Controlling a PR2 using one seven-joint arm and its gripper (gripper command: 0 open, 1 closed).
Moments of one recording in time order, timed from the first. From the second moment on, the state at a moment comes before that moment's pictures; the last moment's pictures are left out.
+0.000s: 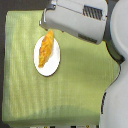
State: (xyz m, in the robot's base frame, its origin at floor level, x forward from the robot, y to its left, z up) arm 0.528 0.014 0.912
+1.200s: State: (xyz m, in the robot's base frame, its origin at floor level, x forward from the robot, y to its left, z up) arm 0.476 -0.236 0.887
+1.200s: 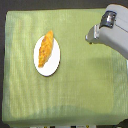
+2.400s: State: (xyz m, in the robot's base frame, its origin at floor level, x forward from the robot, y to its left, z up) arm 0.494 -0.261 0.901
